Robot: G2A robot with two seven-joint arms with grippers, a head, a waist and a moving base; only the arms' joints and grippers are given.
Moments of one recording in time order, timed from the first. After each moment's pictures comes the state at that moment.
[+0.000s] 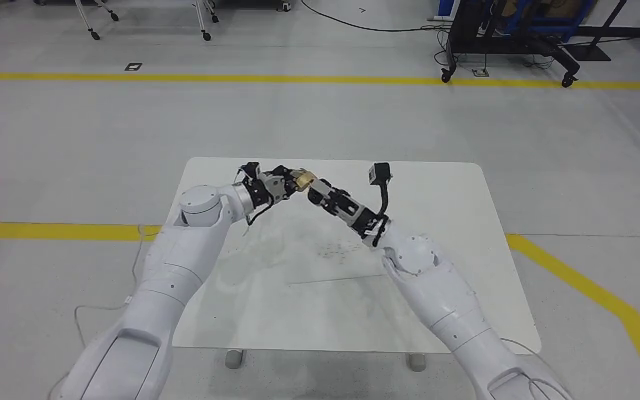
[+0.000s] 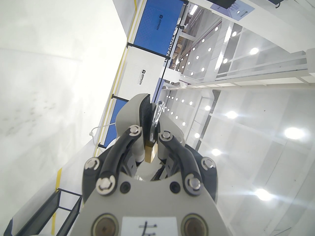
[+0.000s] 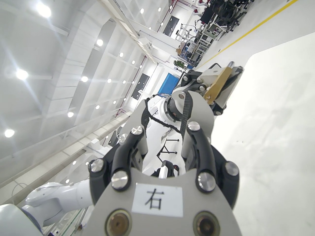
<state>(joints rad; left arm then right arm) 0.74 -1.34 -1.07 -0.84 -0.62 0.19 -0.81 -1.08 -1.39 1.06 -1.17 0.22 -0.52 0.48</state>
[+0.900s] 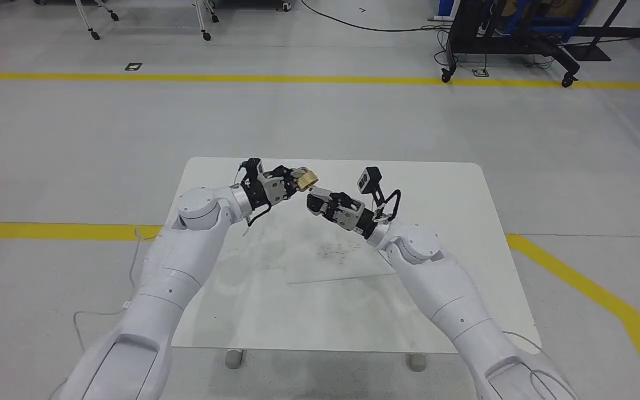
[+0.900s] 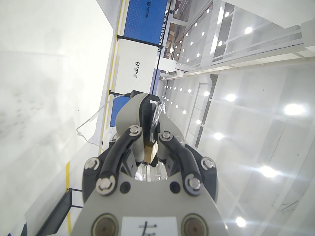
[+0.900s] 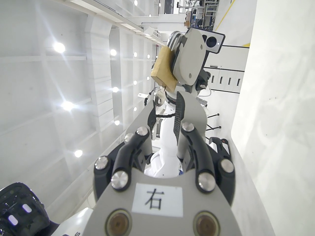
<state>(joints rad) 0.77 -1.33 -1.09 -0.88 -0.60 0.12 -0.89 -1.01 -1.40 1.06 -1.05 0.59 -0.27 0.79</state>
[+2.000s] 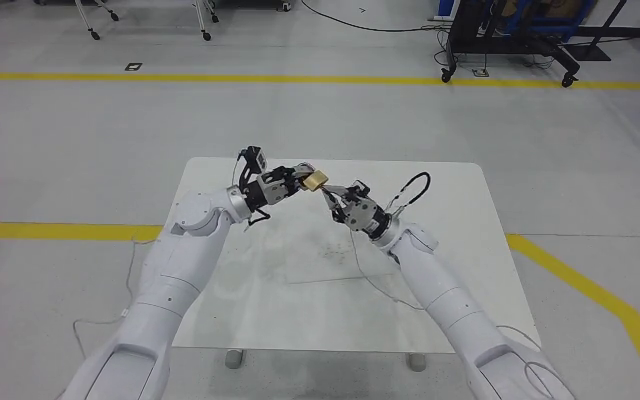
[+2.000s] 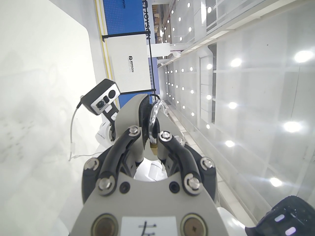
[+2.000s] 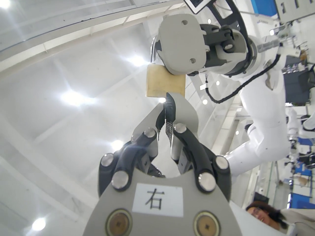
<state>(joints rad) 0.83 -1.32 -1.12 -0.98 -0.55 -0.17 -0.96 -0.95 -1.46 1.09 -0.83 1.21 0.19 1.18</state>
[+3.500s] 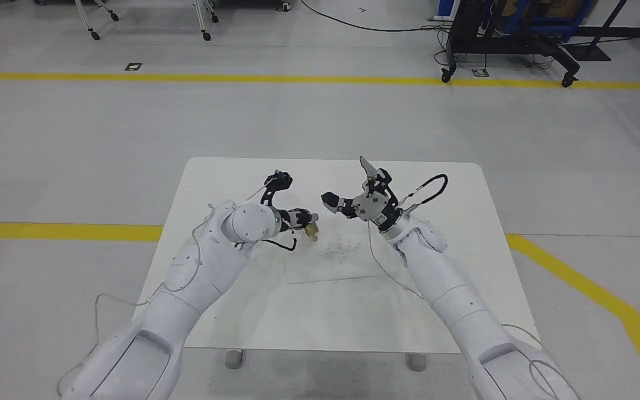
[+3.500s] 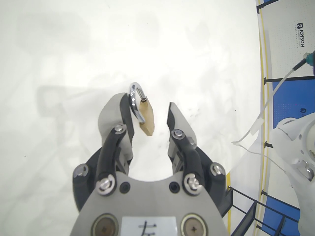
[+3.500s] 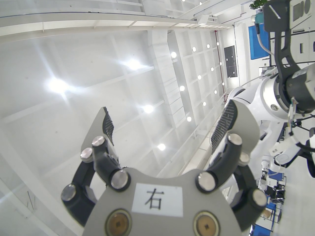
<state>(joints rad) 0.74 -1.35 -0.82 -0.90 0.35 -0.01 -0.73 -0.95 -1.45 1.15 -0.83 1.09 -0.08 1.10</state>
